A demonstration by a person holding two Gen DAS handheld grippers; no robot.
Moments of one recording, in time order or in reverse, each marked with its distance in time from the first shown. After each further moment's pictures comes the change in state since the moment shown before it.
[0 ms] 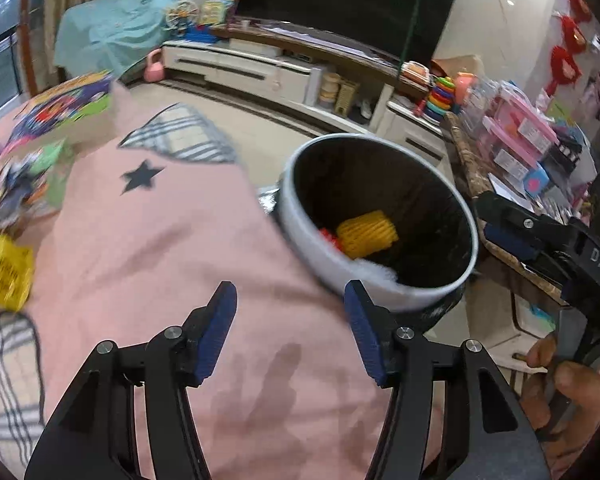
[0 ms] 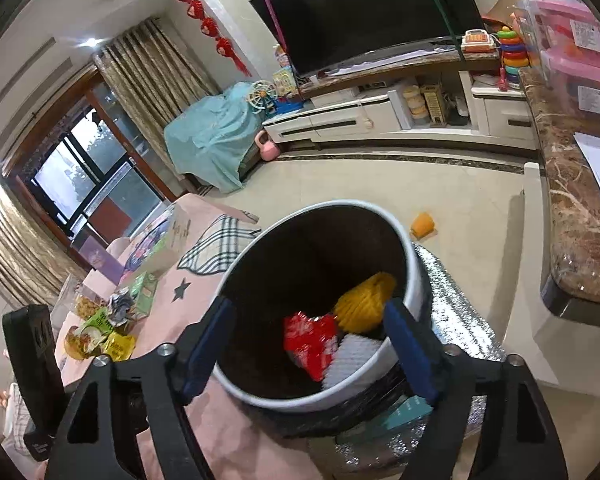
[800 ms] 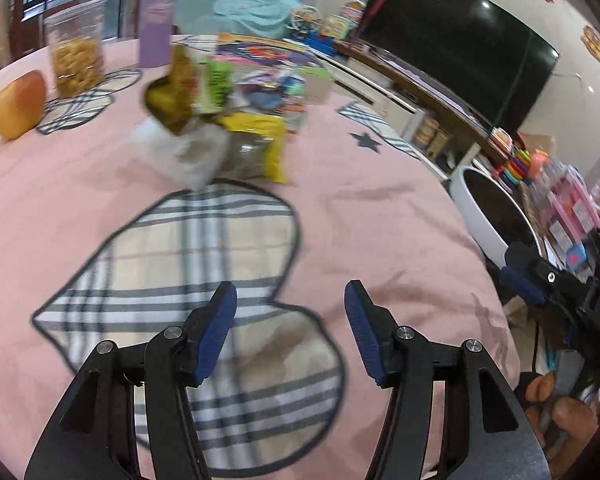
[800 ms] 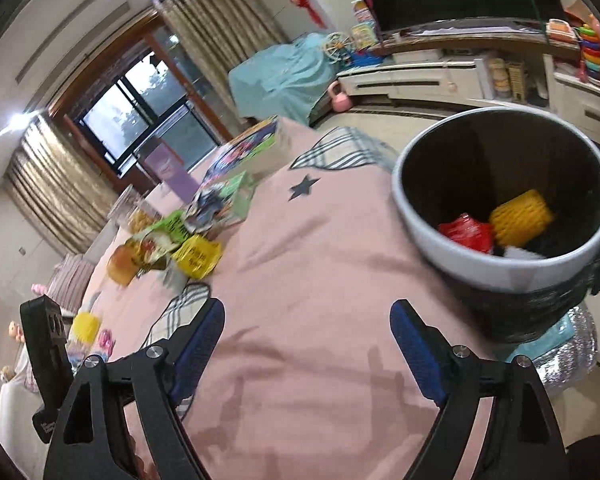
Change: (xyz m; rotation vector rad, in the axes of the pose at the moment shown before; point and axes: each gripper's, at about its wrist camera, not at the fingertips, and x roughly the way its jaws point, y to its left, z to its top) left arm -0.088 0.156 -0.097 -0.312 -0.081 0.168; right arm 0.035 0.125 -0.088 -0.143 0.161 0.176
